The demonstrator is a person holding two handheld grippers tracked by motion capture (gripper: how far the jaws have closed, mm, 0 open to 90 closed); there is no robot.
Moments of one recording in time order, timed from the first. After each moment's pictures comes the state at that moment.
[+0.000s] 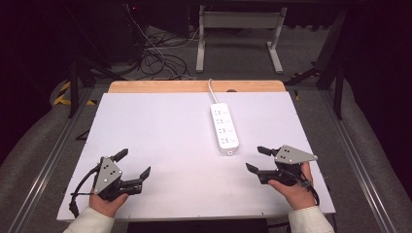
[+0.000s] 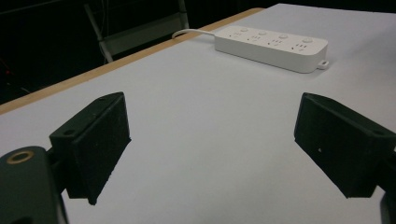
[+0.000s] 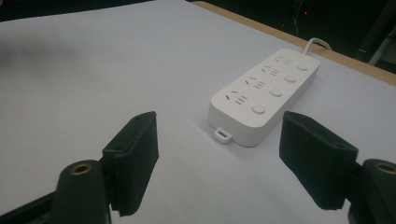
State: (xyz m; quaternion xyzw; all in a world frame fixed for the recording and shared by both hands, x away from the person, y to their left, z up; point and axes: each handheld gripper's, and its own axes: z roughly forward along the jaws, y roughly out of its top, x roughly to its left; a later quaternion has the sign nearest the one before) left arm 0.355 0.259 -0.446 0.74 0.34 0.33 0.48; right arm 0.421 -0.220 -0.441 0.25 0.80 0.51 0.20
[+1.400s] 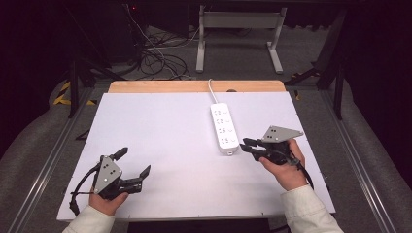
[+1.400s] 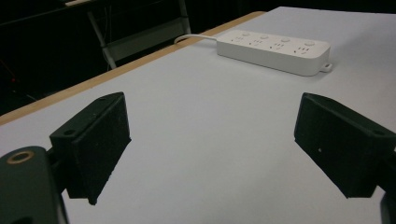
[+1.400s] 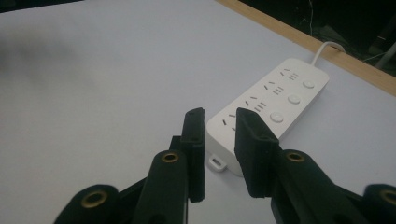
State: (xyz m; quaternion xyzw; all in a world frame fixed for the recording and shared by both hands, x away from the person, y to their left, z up) left arm 0.357 0.259 -0.445 0.73 0.34 0.34 0.48; right arm 0.460 -0.190 -0.406 0.24 0.83 0.47 0.18
